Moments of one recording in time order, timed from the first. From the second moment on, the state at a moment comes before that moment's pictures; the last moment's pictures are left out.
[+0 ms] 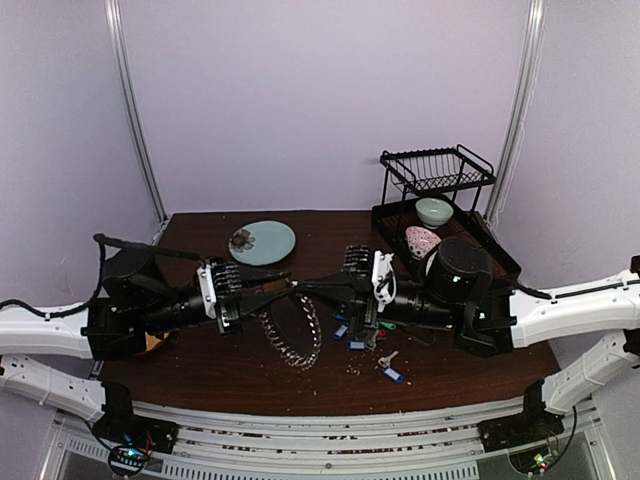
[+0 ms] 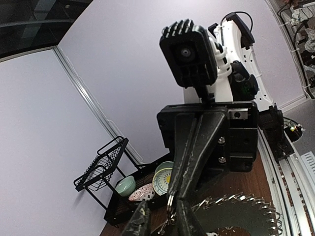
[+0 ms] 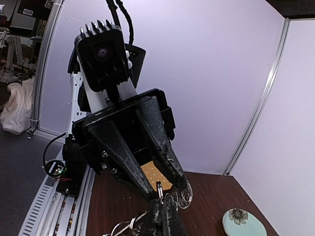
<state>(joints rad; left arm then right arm) -1.15 0.98 0.66 0.44 0.16 0.55 1.21 1.33 0.85 0.61 -0.21 -0.31</state>
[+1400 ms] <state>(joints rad) -1.06 1.01 0.77 0.22 0.29 0.40 1.20 1.32 0.84 0.55 -0.19 -0.33</state>
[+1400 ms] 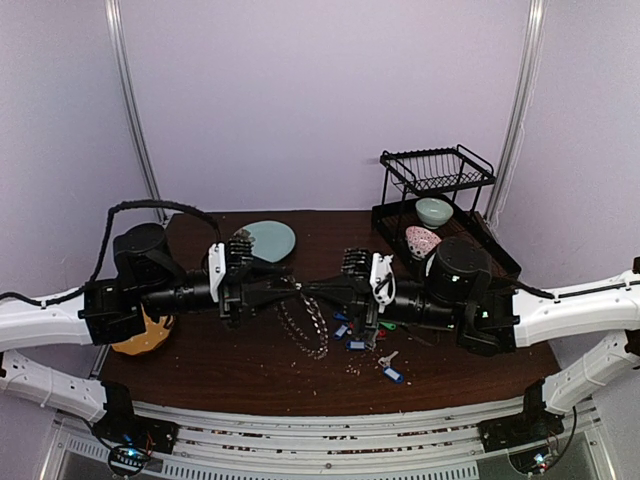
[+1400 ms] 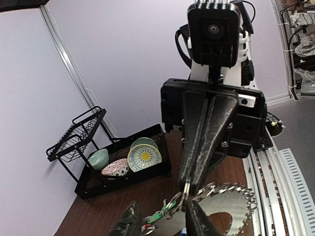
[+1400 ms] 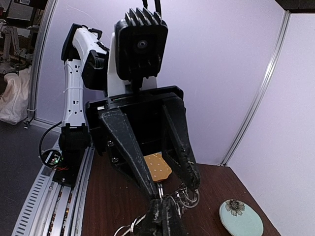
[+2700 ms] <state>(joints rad) -1.01 1.01 0.76 0.34 0.42 0.23 1.15 1.41 0.85 0.84 -0.28 0.13</state>
